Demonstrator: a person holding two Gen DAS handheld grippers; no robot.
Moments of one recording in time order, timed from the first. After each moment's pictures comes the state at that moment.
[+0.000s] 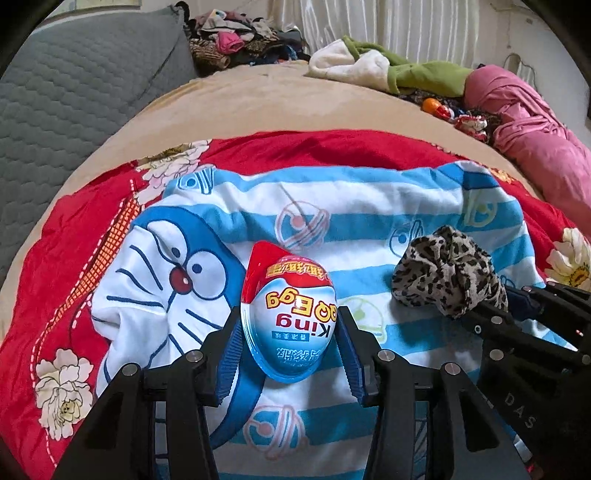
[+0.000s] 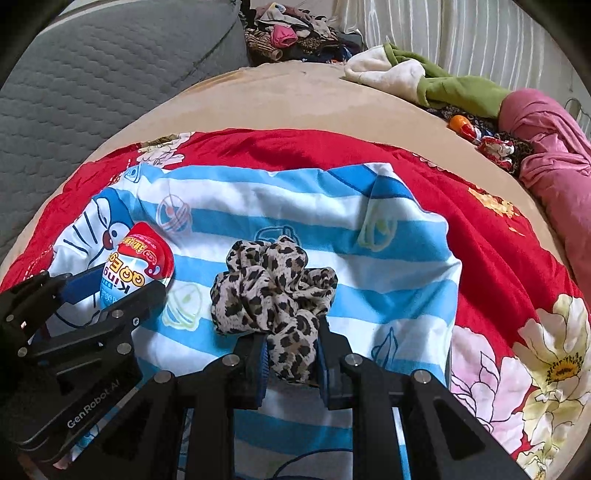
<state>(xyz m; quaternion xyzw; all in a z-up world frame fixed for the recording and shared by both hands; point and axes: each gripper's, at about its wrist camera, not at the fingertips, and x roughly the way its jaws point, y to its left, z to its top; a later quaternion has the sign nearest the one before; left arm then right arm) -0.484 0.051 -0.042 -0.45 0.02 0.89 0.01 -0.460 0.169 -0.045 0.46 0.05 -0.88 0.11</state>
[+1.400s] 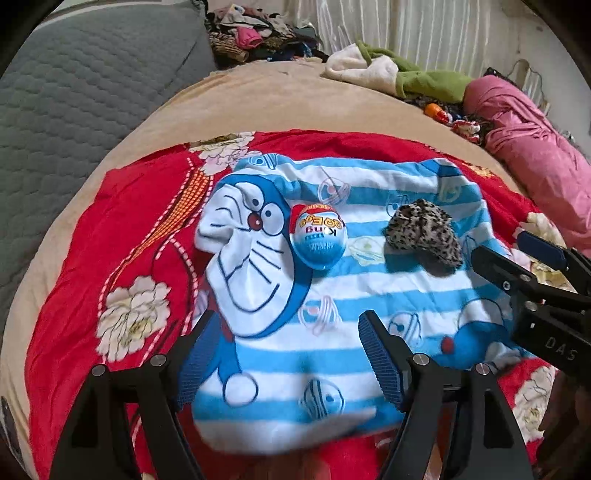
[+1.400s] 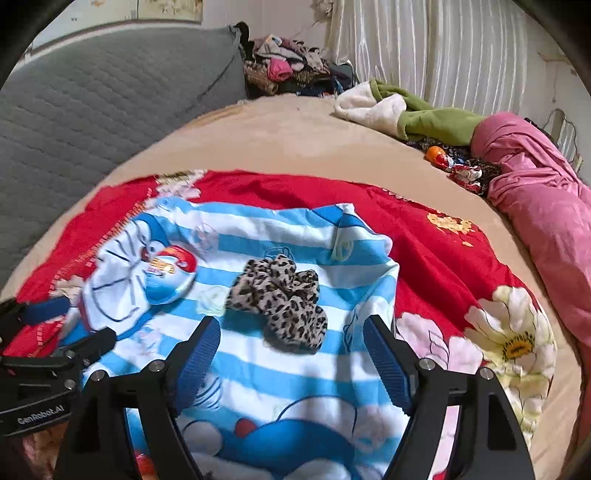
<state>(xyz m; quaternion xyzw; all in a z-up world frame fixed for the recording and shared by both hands) -0.383 0.011 0.015 -0.46 0.00 0.89 -0.01 -0.394 0.183 0.014 0.40 0.03 -0.91 0.10</state>
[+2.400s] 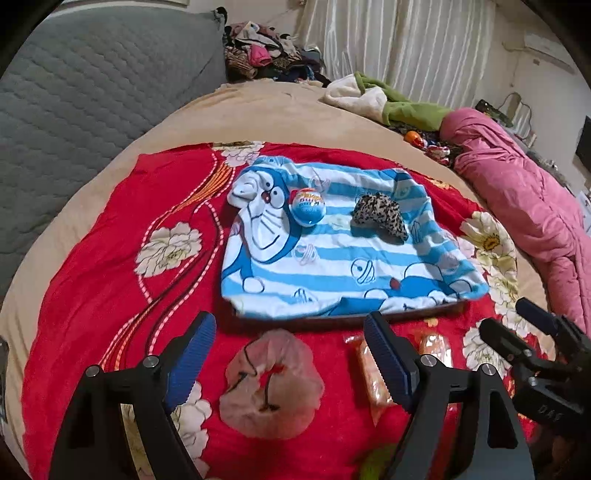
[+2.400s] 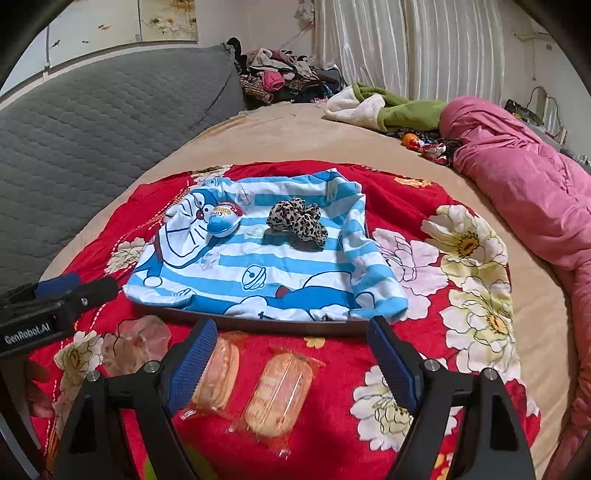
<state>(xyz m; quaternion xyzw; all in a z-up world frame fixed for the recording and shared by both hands) -0.257 -0.004 0.058 -0.43 -0.06 0.90 0.00 -0.237 0.200 0.047 0.40 0.00 -0.91 0.10</state>
